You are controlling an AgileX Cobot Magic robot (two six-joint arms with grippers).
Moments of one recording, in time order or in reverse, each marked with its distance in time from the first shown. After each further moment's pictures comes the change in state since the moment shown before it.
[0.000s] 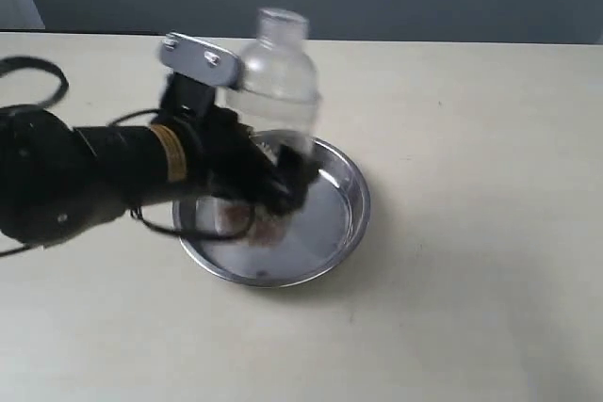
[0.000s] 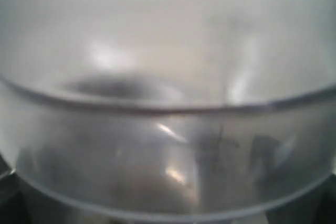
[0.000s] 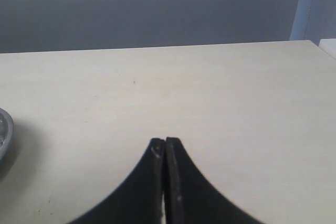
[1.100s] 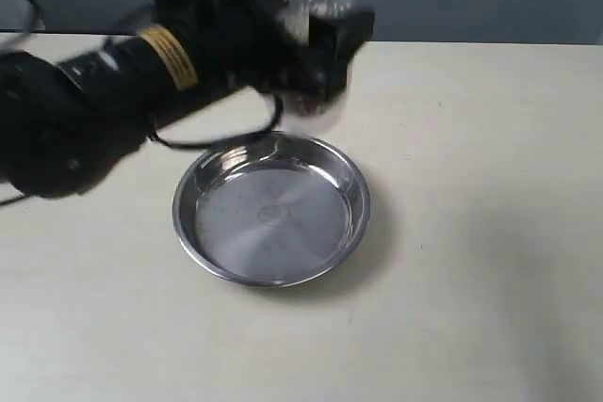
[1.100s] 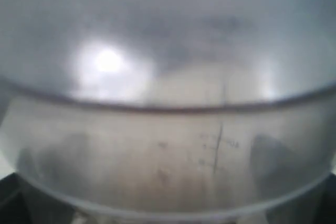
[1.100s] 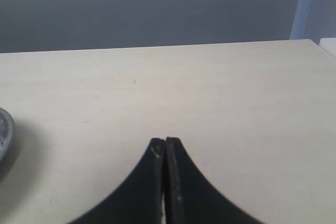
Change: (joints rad) left arm 0.010 0.011 -0.108 -0.174 -0.299 0.171; right arm 0.000 0.000 0.000 0.000 0.002 0.002
